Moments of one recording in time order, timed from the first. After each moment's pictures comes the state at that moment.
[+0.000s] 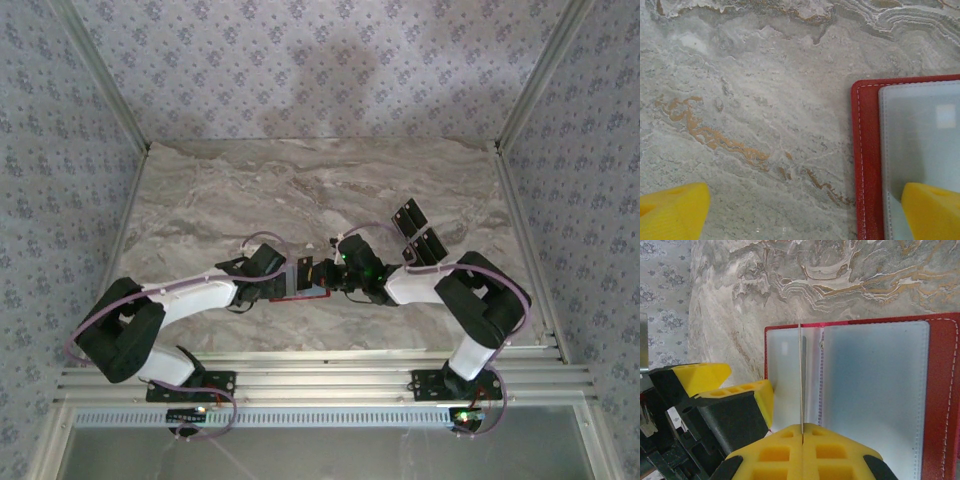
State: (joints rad) left arm -0.73 1.43 0.66 -0.42 -0.35 -0.68; right arm 0.79 1.68 0.68 0.38 -0.32 0.95
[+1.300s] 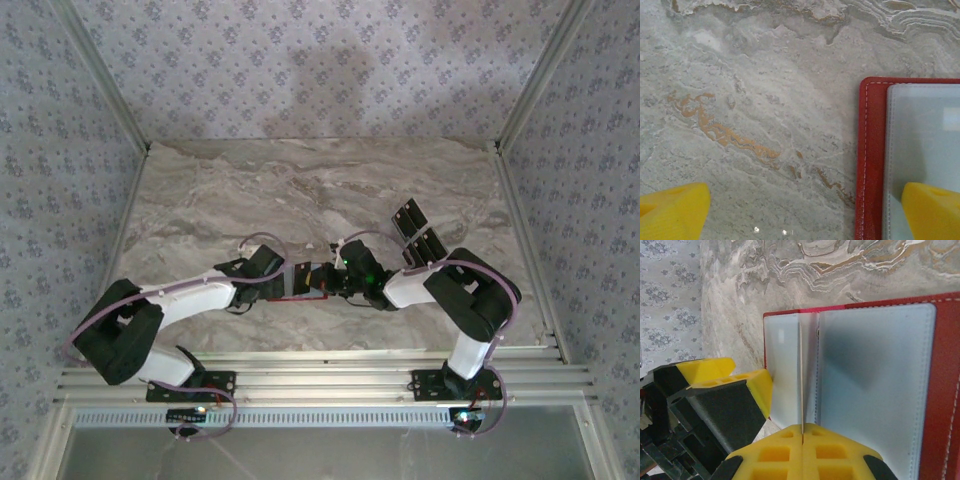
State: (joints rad) left arm -0.73 1.41 0.64 -0.42 -0.37 -0.70; right arm 0.79 1.74 0.63 0.53 -0.38 1.04
